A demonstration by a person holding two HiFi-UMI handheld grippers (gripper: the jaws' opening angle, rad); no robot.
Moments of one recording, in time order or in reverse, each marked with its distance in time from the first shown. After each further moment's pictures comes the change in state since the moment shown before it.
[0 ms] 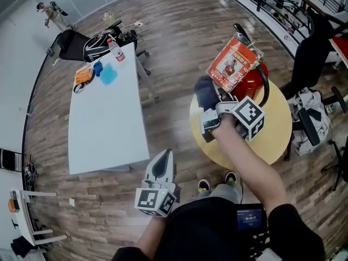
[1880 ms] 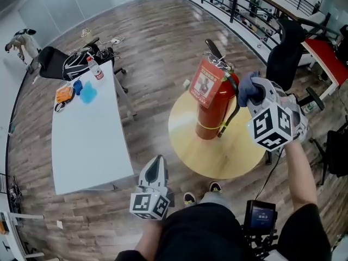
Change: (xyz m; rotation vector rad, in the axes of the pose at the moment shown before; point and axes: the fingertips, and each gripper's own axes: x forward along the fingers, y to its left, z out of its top) left arm 0.025 -0.013 0.004 -0.093 -0.049 -0.071; right arm -0.079 0.100 0.110 -2.392 0.550 -0.220
